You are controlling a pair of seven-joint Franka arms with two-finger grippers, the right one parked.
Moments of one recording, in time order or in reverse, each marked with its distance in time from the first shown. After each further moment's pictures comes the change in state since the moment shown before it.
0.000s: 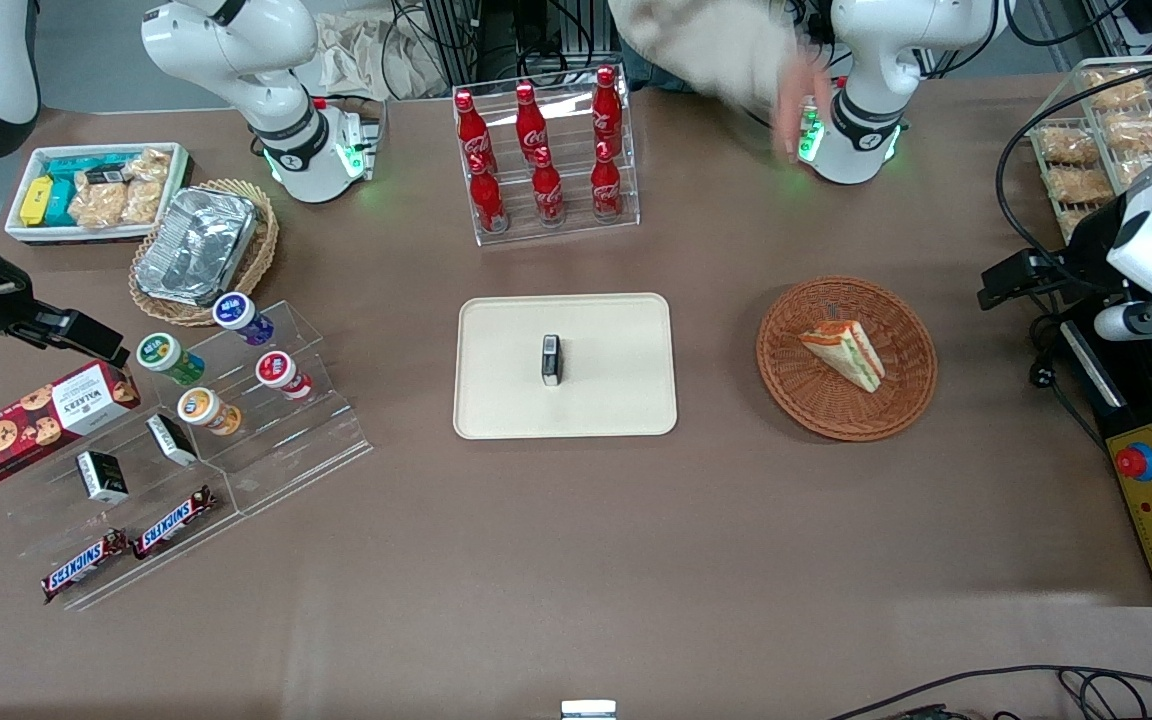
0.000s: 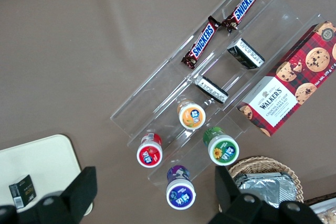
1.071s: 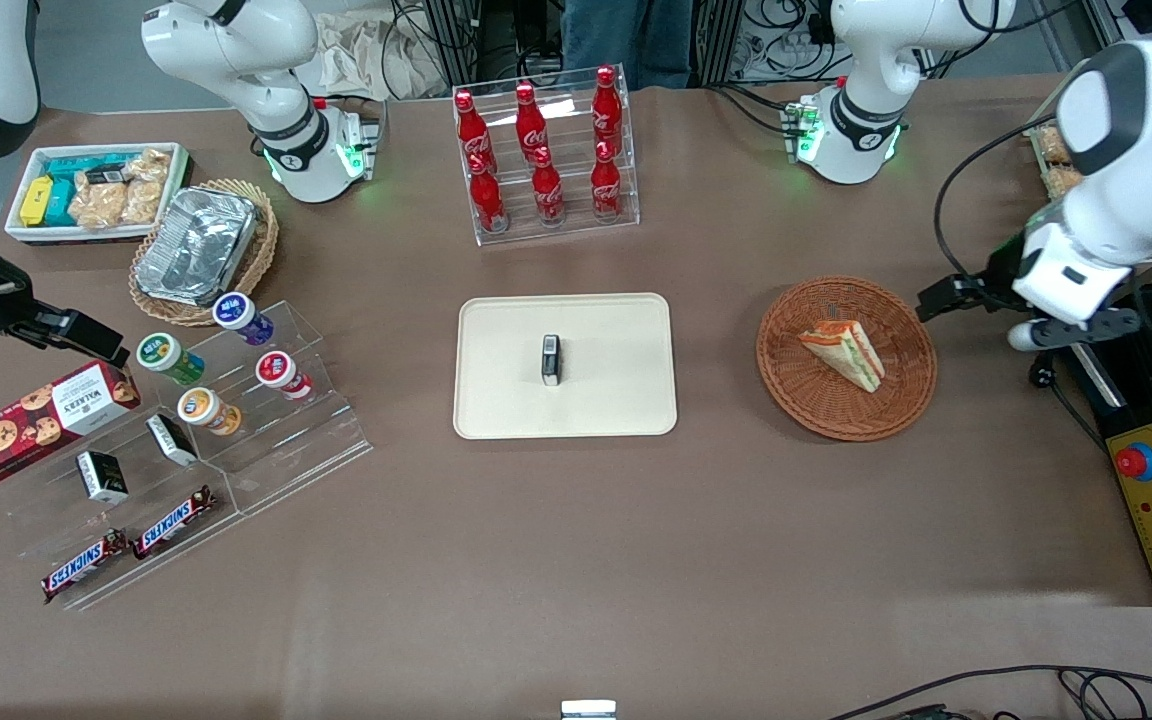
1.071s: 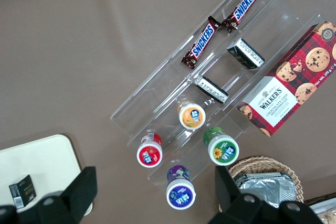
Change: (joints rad) arm -0.015 -0.149 0.002 -0.517 -0.040 0.362 -0.097
